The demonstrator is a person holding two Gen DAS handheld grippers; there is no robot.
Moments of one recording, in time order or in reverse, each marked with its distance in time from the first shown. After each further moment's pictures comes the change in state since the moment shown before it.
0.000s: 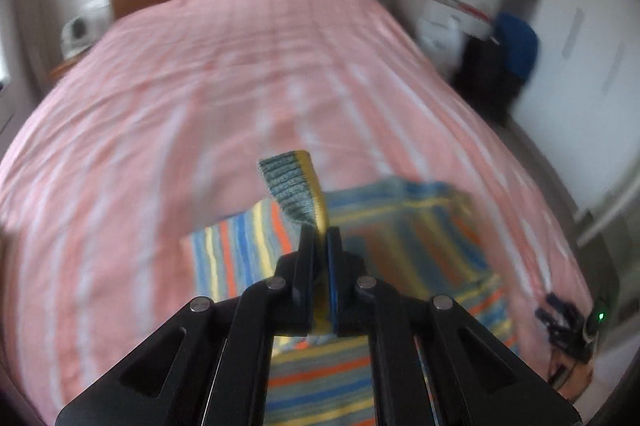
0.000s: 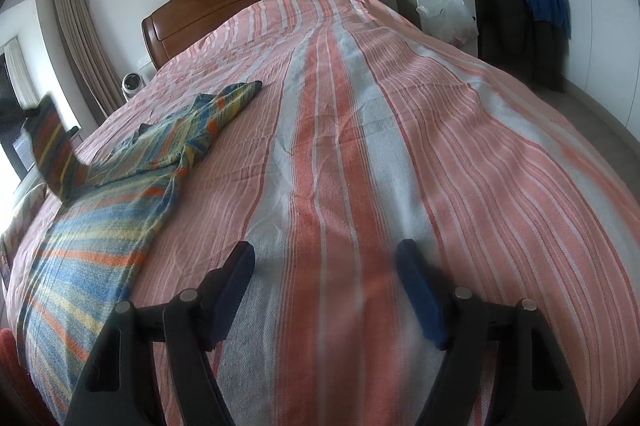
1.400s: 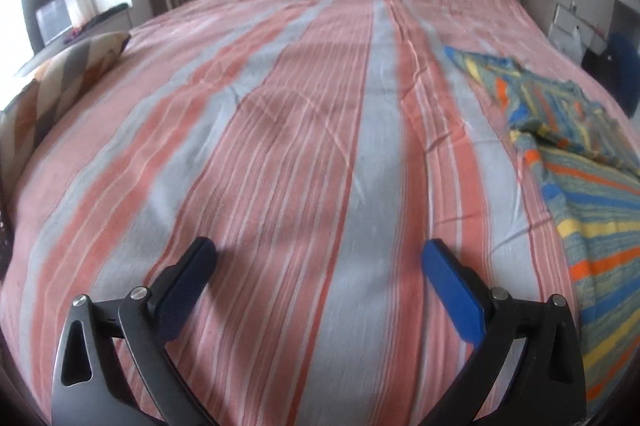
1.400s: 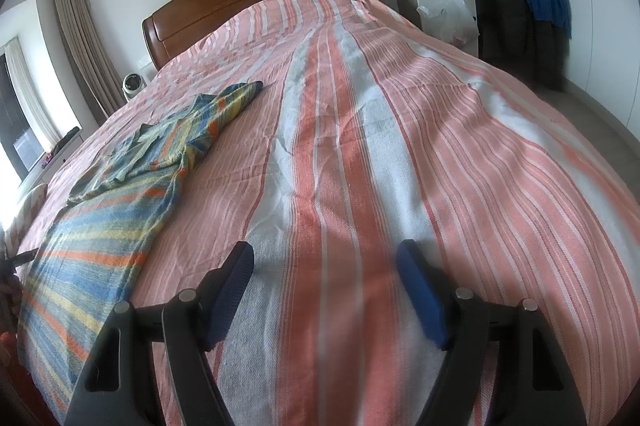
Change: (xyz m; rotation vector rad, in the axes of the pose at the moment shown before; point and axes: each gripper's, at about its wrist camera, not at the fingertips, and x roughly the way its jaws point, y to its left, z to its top) left arm -0.001 0.181 -0.258 -0.256 -0.029 0.406; right arm 0.002 -0.001 0.002 -0.004 0.006 -0.003
